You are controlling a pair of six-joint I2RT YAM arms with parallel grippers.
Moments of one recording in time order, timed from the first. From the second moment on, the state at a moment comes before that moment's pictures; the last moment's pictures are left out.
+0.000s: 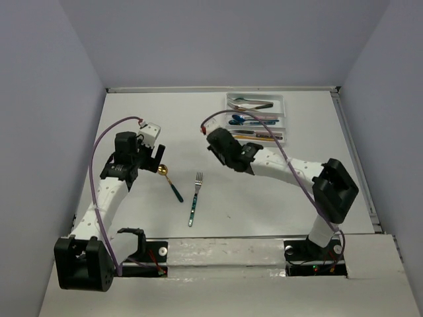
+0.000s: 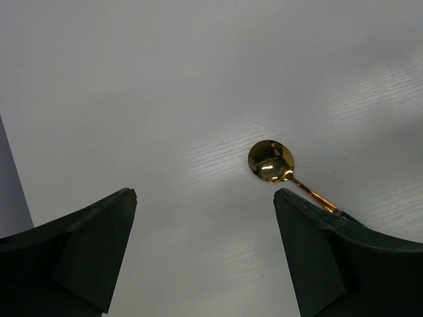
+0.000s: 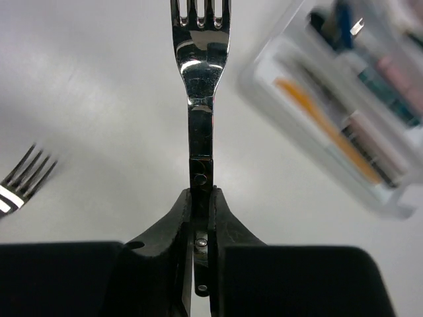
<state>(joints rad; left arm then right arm) -0.09 1.03 0.73 -0.33 0.05 0.33 0.94 1.76 1.30 -0.41 0.49 0.06</state>
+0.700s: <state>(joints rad) -0.09 1.20 0.70 -0.29 0.02 0.34 0.39 2.33 1.89 -0.03 0.22 -1.22</state>
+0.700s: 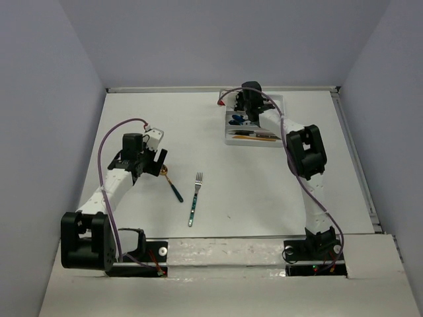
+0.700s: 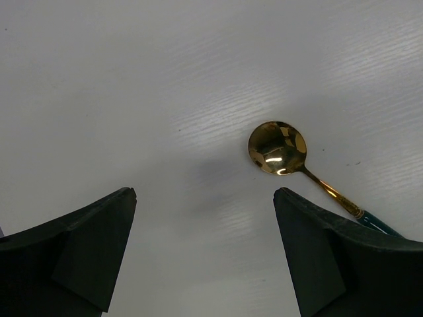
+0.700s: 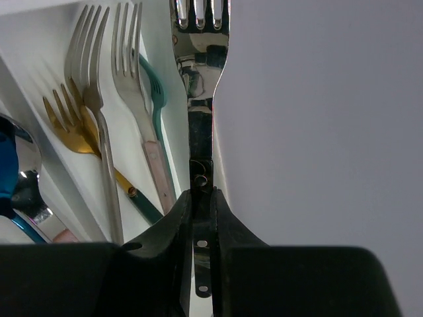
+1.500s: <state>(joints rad) -0.09 1.22 0.70 -0.28 0.00 0.34 0.30 2.33 1.70 0.08 0.13 -1.45</state>
